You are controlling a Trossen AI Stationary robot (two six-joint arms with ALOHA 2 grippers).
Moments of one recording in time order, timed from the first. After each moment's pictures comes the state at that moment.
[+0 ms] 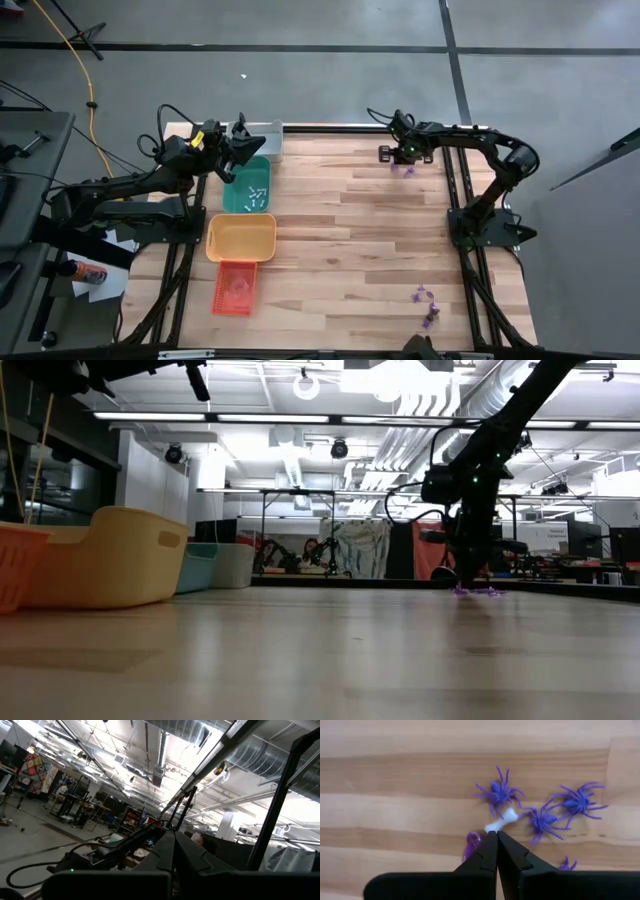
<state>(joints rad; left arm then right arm) 0.40 0.84 0.51 0.80 0.23 -0.57 -0.82 1.66 0.88 -0.54 0.04 0.72</state>
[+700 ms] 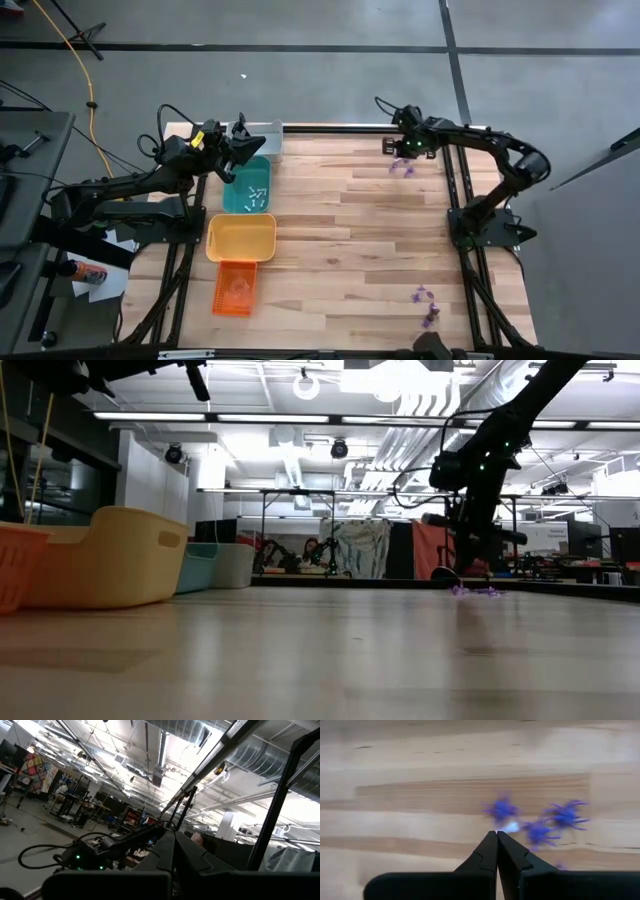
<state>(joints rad) 0.40 0.84 0.51 0.80 0.23 -0.57 -0.87 1.57 0.88 -0.53 -0.01 0.71</state>
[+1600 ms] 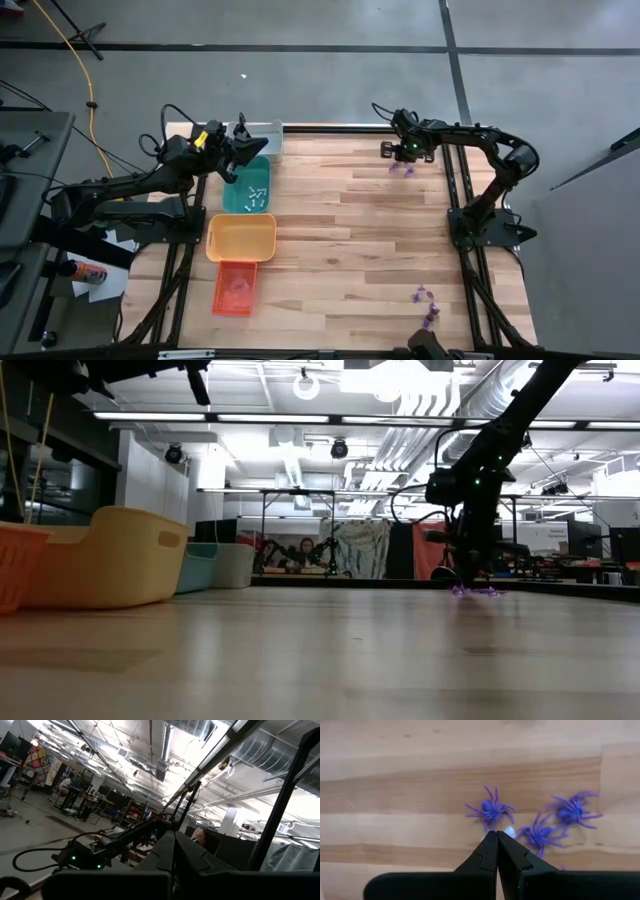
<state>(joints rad) 0.40 0.84 0.51 0.76 0.23 -0.57 -0.88 1.66 0.88 -0.52 0.00 0.73</state>
